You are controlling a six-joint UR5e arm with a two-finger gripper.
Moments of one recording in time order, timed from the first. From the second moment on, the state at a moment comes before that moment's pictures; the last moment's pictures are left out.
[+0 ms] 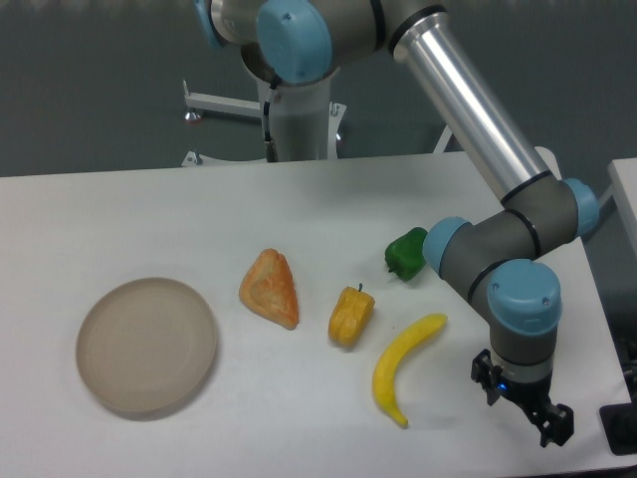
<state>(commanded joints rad) 2.34 -2.55 -0.75 -1.05 1.63 1.37</state>
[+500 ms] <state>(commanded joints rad) 2.32 -2.44 -0.87 -1.12 1.63 1.35</state>
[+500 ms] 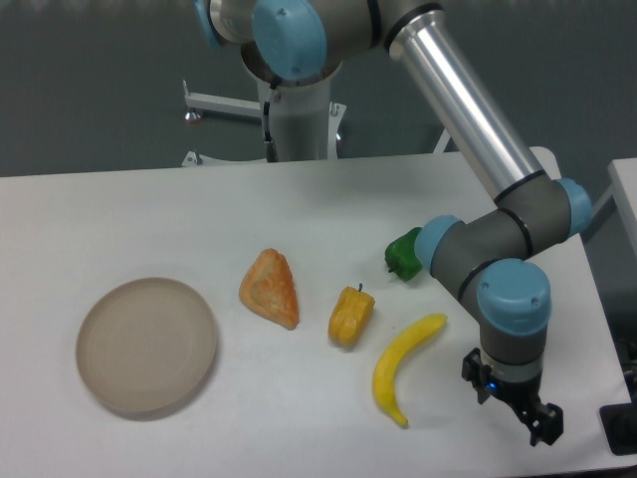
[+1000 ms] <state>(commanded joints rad) 2.38 -2.20 -1.12 -1.24 1.57 1.34</state>
